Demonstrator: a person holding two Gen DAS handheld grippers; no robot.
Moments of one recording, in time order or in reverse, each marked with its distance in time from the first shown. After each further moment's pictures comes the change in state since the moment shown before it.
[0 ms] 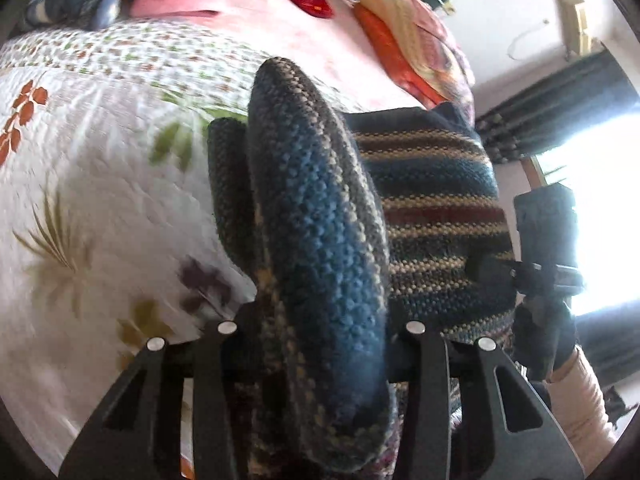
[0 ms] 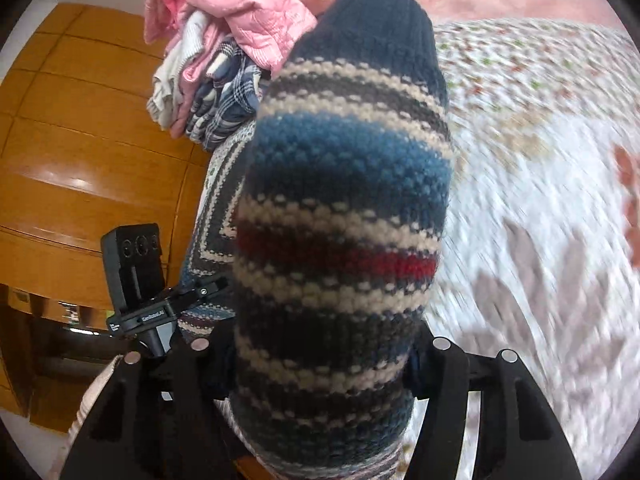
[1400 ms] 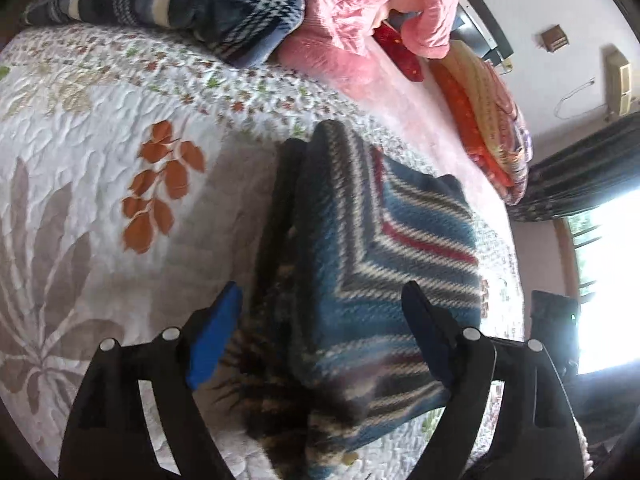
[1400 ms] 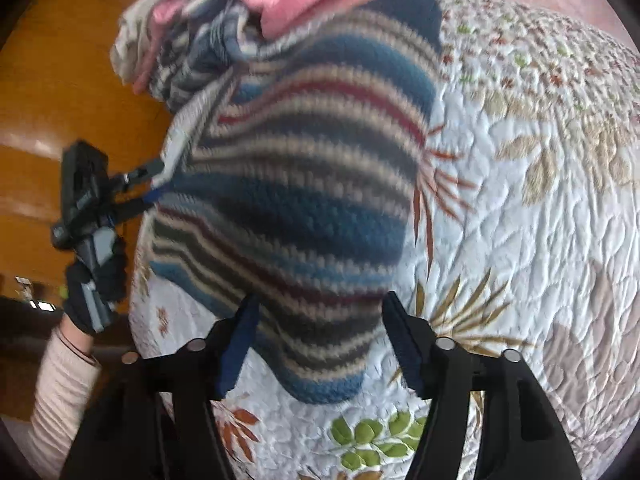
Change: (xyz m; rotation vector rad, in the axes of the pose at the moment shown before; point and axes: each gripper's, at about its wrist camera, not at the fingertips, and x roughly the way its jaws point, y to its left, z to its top) left arm -0.064 0.163 0.080 -0.162 -0.096 0.101; right arm 0.100 0.032 0.018 -0.073 0.079 -0.157
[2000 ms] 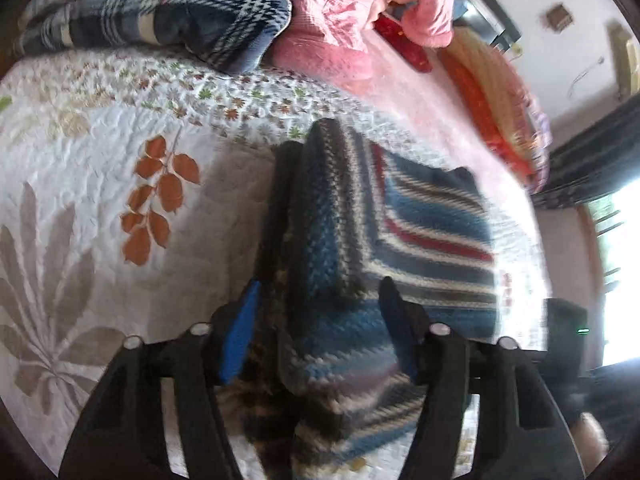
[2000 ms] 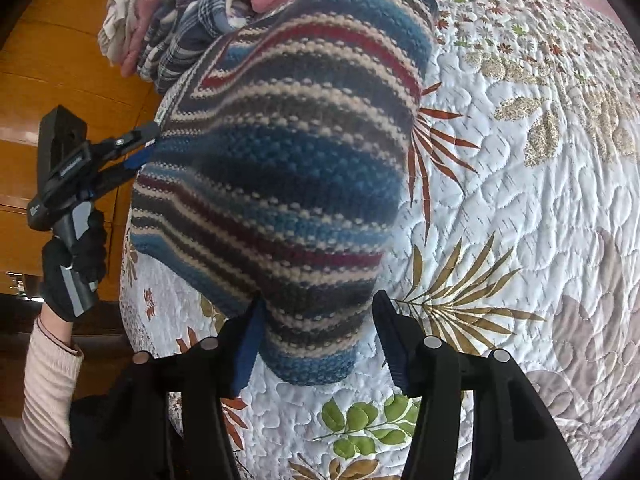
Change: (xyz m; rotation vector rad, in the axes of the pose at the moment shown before) left arm 0.009 -0.025 -0.002 0.068 -0.004 0.155; right arm 0.018 -0.004 -0.012 -0.016 0.093 -0.053
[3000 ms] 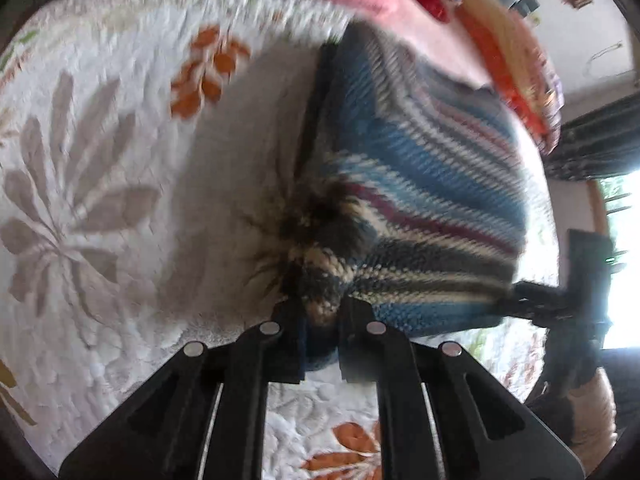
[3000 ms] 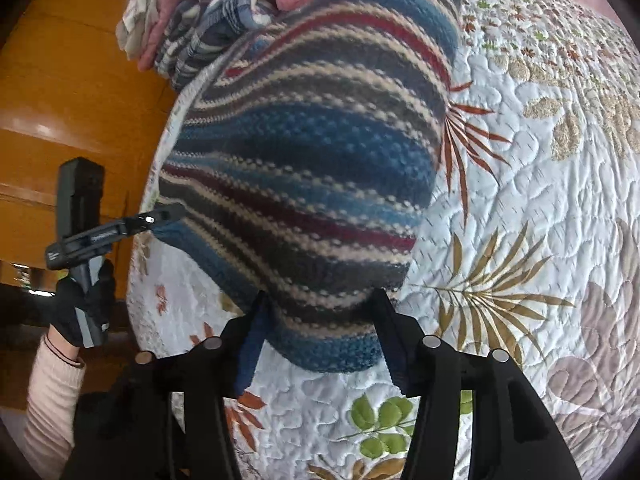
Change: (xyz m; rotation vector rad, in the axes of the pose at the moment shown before) left arm -0.006 0.038 -0.076 -0.026 0.182 -0.005; right arm 0.023 0.024 -0.026 -0.038 -0.045 0.012
